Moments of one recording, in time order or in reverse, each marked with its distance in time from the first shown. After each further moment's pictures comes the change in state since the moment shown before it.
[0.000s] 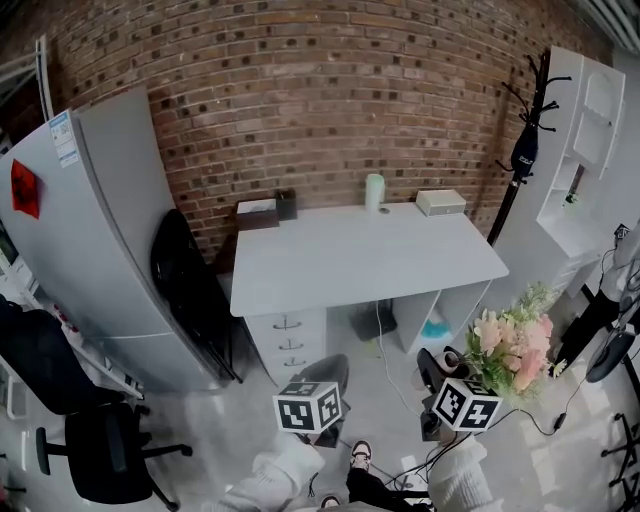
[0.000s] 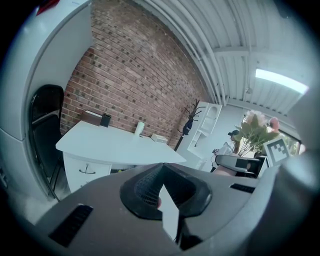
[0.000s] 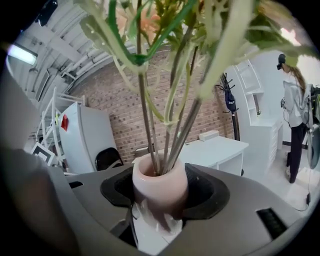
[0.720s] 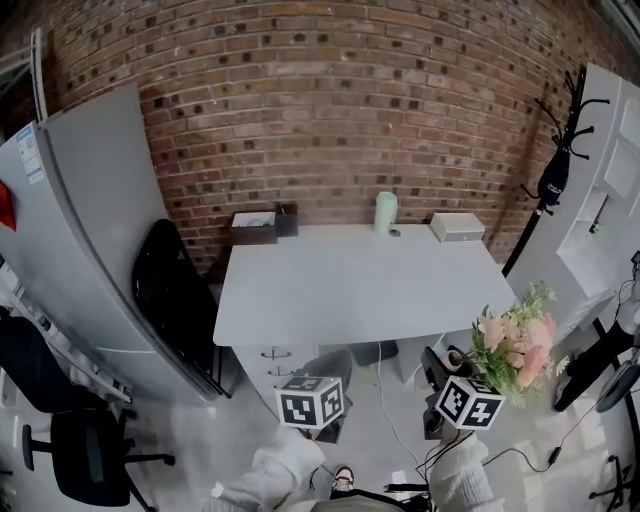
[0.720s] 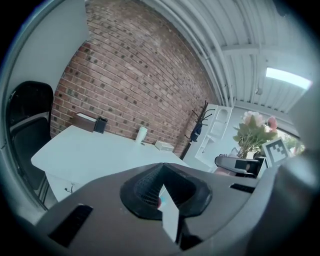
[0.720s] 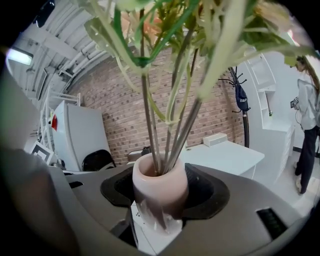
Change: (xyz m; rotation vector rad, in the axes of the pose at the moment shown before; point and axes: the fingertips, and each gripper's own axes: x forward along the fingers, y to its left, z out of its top) left arm 0.146 0.035 0.077 -0.018 -0.052 0.037; right arm 0.155 -0.065 0.065 -0.034 0.023 0.050
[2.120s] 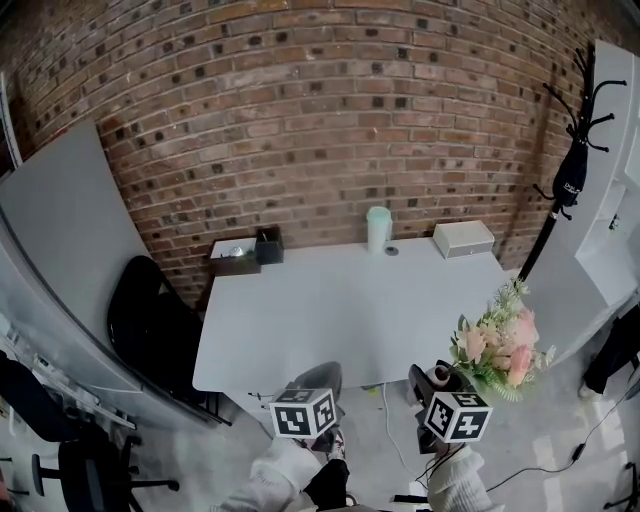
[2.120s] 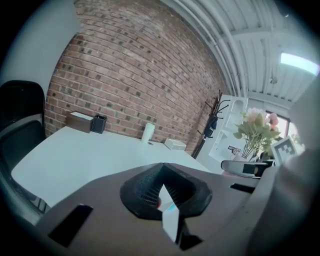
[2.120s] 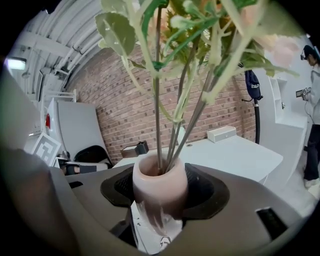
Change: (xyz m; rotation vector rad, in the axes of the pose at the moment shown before) left arm 0.144 0.044 0.023 0.016 0.058 0.112; right arm 0.132 -0.072 0.001 0.003 0.096 0.066
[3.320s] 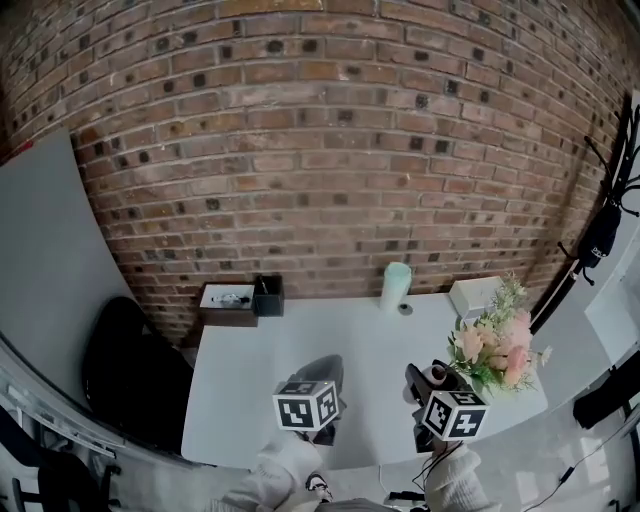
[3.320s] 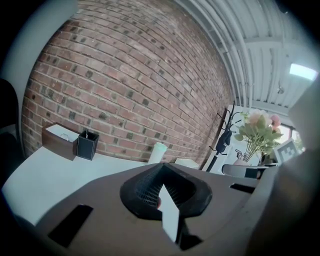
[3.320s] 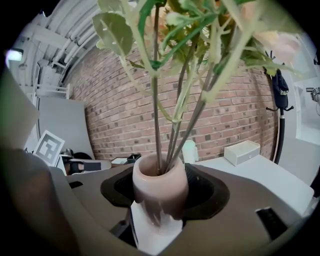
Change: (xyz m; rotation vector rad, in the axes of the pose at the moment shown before) left arm 0.151 0.105 0.153 -0.018 -0.086 -0.032; right arm 0.202 0.013 0.117 -0.066 -0.030 0.014
